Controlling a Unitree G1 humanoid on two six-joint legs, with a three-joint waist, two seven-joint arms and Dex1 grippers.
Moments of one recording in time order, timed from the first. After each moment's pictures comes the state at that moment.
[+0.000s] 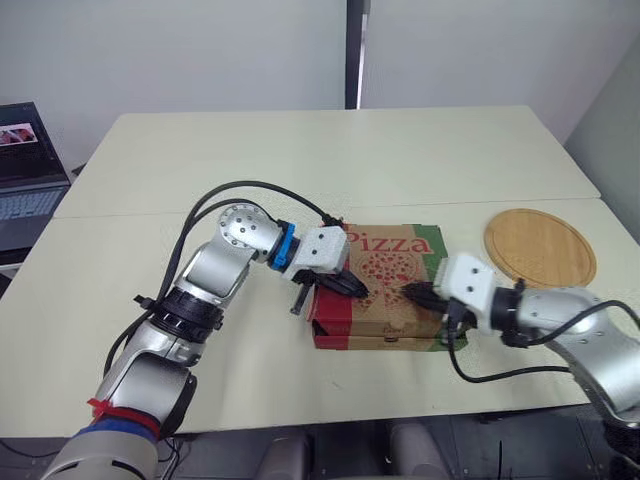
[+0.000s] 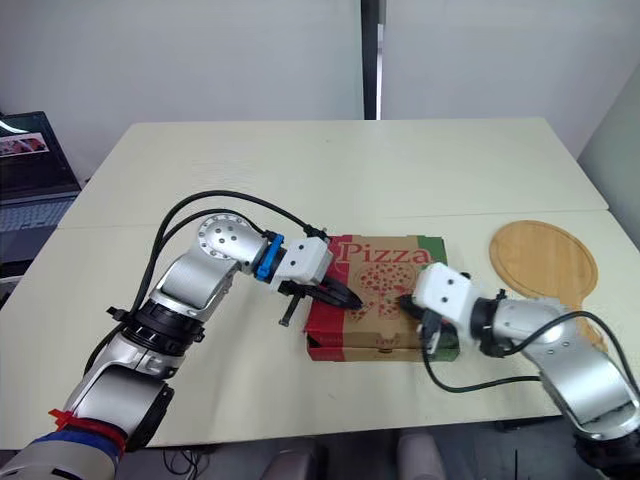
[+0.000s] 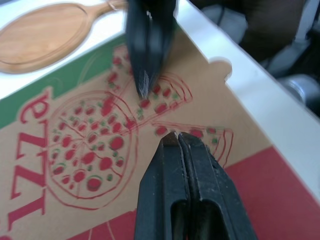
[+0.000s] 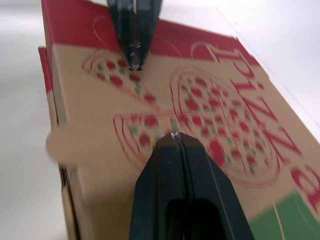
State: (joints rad) left arm -0.78 0.55 -0.32 0.10 -0.24 0.22 -1.49; right arm -0.26 -0.77 0.19 -0.65 0.26 0.66 0.76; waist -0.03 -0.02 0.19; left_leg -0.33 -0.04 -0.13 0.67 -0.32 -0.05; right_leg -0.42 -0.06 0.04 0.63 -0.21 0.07
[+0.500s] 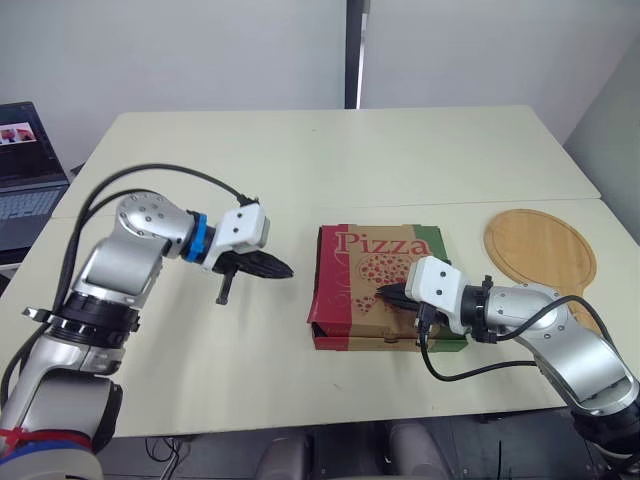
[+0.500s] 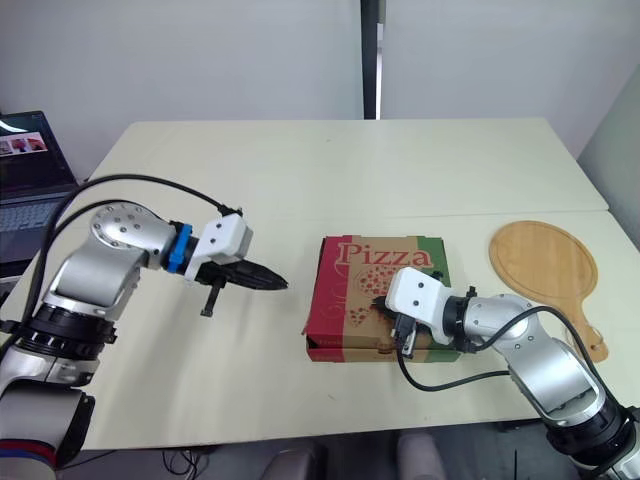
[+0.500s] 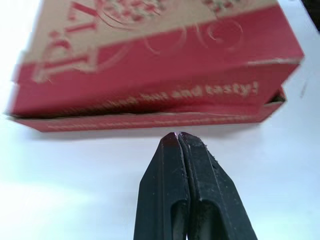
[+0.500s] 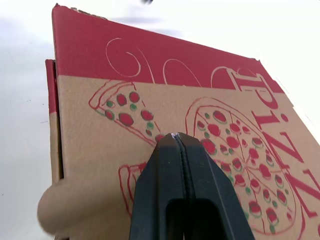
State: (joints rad) left arm -0.66 0.80 -0.23 0.10 -0.22 0.26 -1.50; right arm -0.30 -0.73 0.28 -0.60 0.20 0.60 0.77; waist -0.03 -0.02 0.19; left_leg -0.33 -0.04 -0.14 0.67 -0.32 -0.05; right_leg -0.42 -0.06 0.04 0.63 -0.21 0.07
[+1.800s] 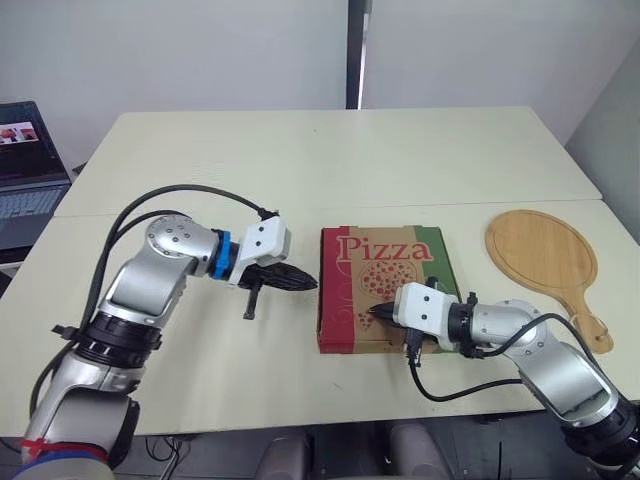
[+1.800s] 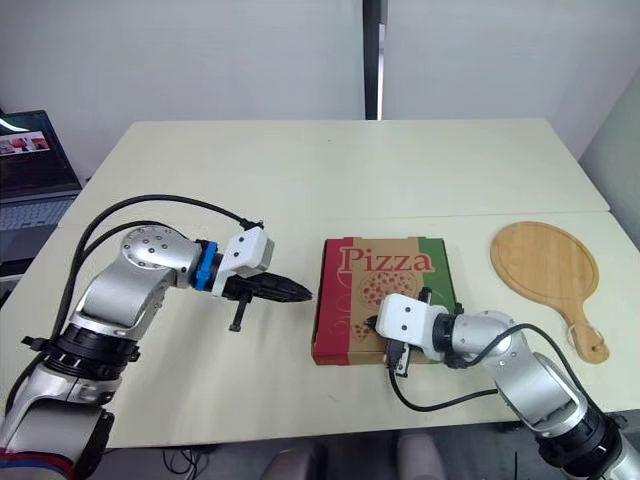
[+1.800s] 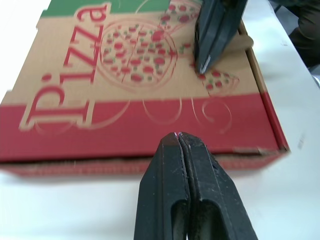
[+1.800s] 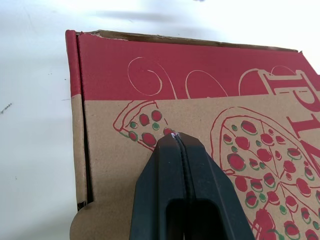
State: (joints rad) left arm -0.62 0.69 -0.25 -0.01 -0.23 0.34 -1.37; right arm -0.23 -0.71 0.37 -0.54 0.06 0.46 0.78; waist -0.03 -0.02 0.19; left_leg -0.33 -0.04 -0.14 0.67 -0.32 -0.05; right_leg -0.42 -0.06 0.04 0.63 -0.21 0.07
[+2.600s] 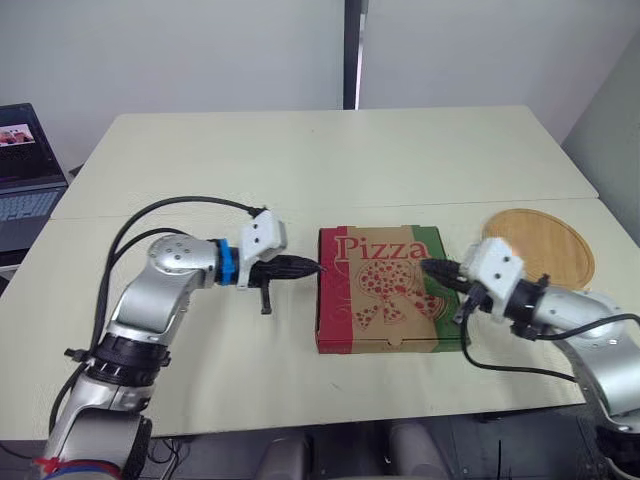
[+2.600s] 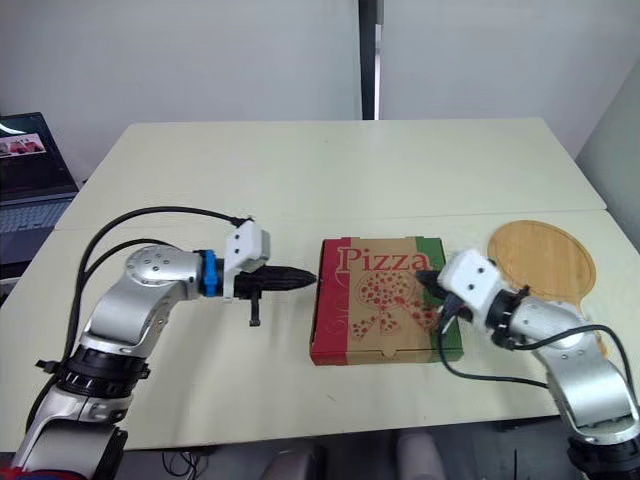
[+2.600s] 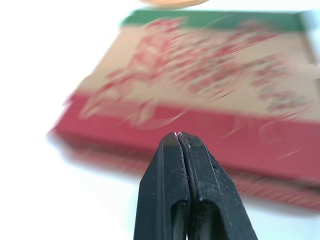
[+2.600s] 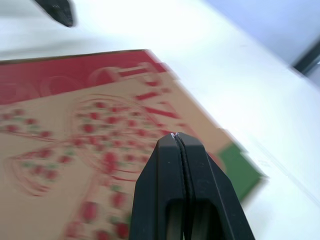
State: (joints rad) left arm -0.45 0.67 -0.04 -0.04 -0.27 0.38 -1.08; right arm -0.06 -0.70 -0.15 -0.56 0.19 0.42 0.71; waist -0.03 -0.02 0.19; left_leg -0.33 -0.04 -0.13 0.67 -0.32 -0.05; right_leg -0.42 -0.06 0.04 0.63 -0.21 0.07
